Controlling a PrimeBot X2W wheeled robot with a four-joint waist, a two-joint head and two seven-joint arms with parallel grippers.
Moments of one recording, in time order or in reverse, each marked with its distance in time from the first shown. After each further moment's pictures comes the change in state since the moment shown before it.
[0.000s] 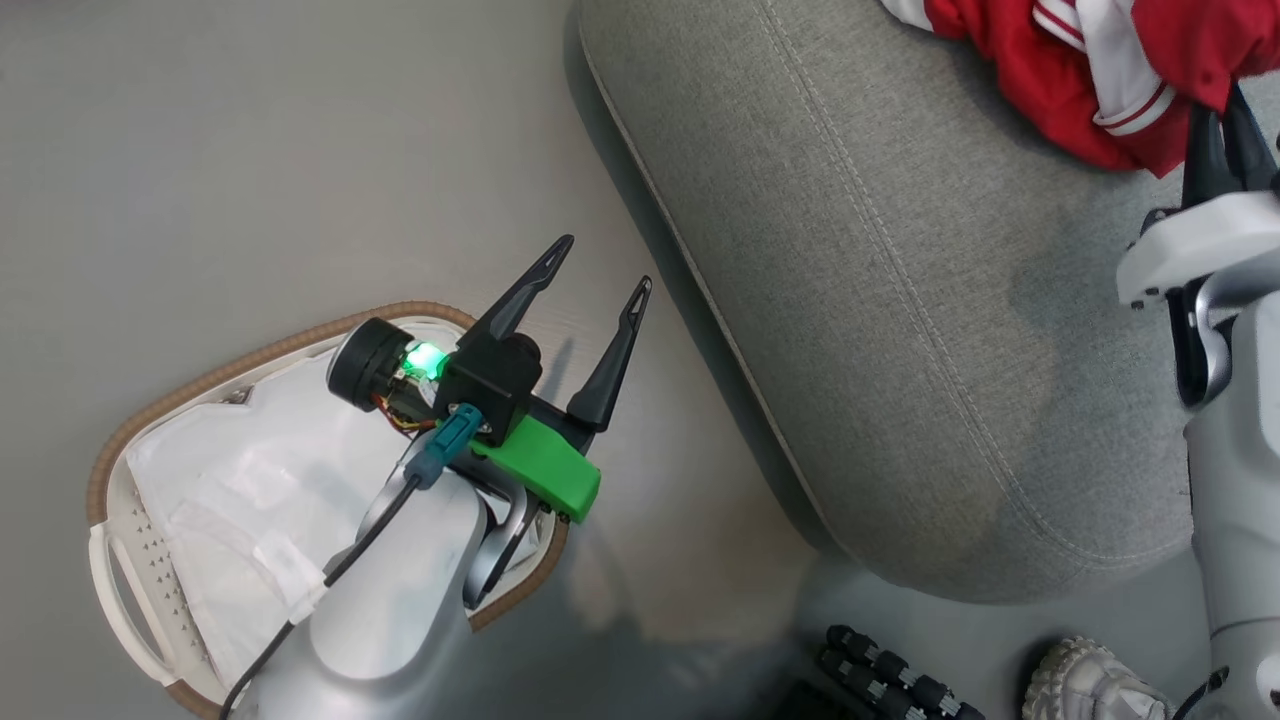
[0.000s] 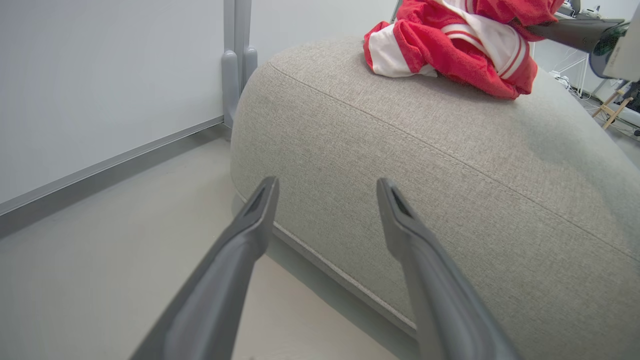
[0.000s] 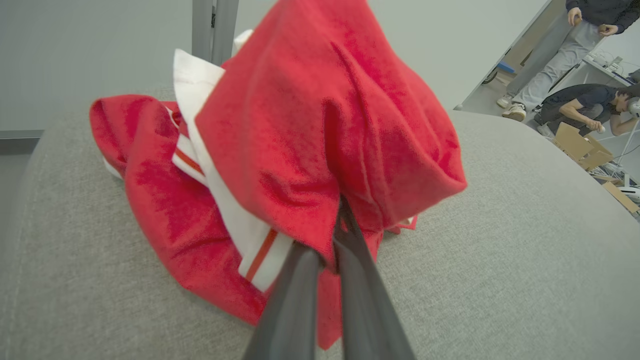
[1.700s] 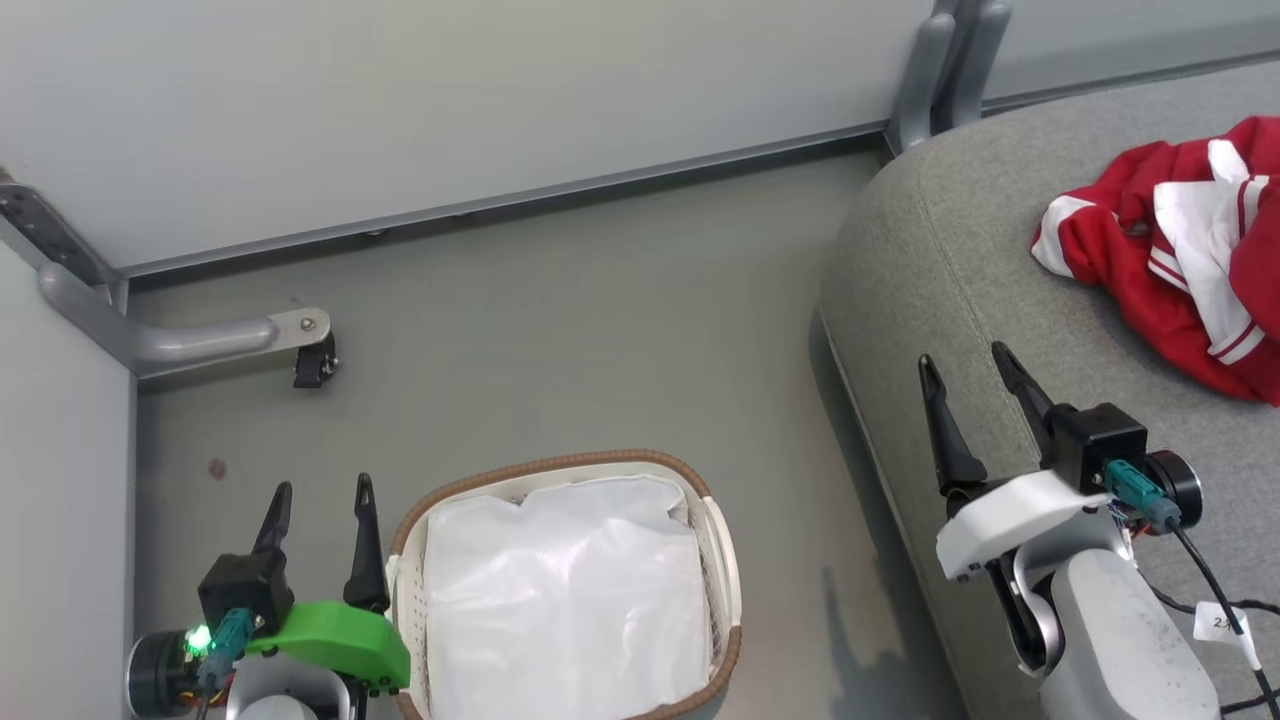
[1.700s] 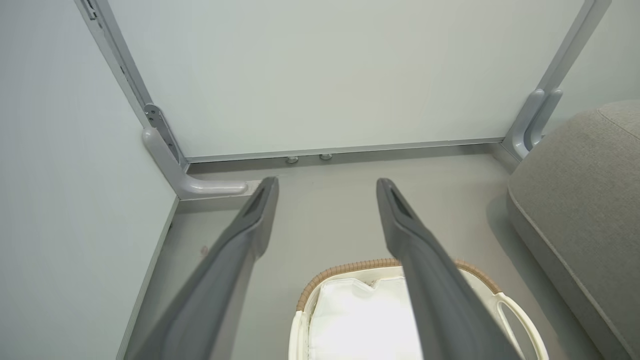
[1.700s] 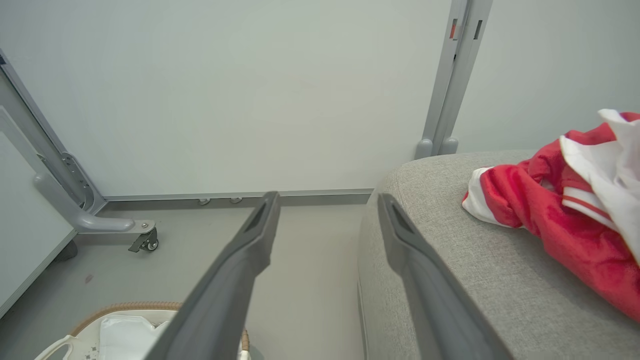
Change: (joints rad) left arm 0.423 -0.072 0.577 0.033 0.092 0.060 0.000; right arm 0.451 0.123 0.270 -0.208 0.181 0.000 0.000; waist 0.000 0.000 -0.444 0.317
